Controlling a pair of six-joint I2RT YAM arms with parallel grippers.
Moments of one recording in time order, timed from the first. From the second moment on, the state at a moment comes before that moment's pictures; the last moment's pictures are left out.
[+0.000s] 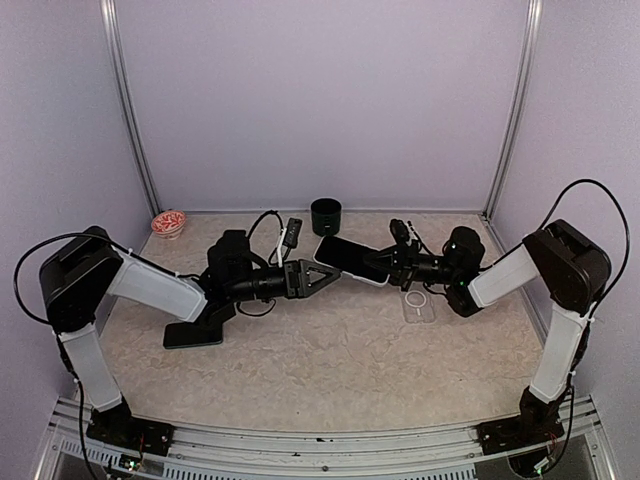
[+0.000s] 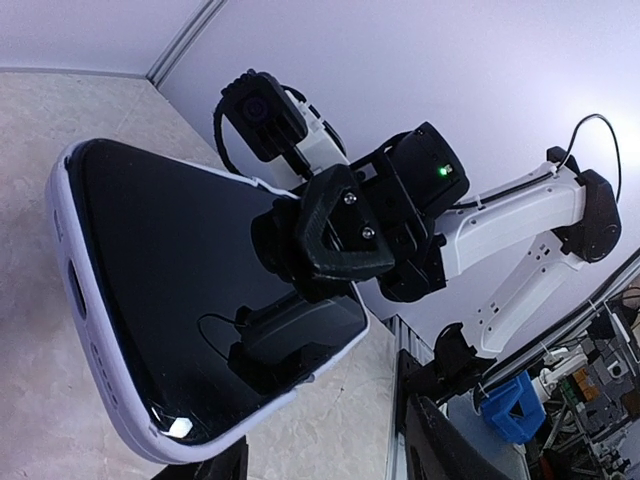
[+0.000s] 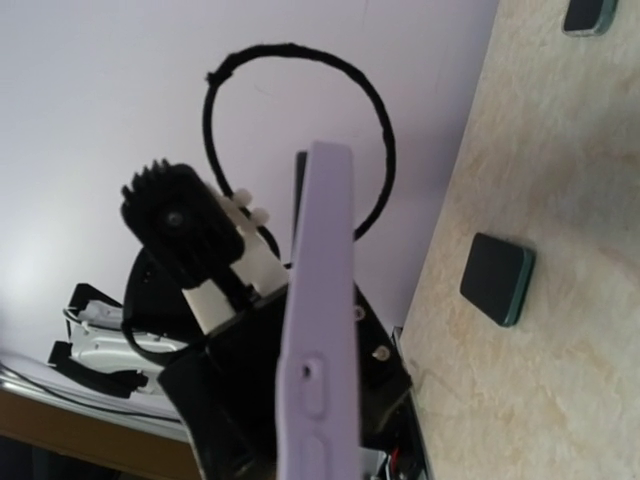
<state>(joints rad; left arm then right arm) -0.79 1.80 0.84 0.94 0.54 -0.73 0.47 1.87 0.76 1.26 -0.99 1.41</state>
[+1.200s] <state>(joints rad) -0.79 1.82 0.86 0.92 0.44 -0.70 0.49 1.87 0.76 1.29 -0.99 1.44</state>
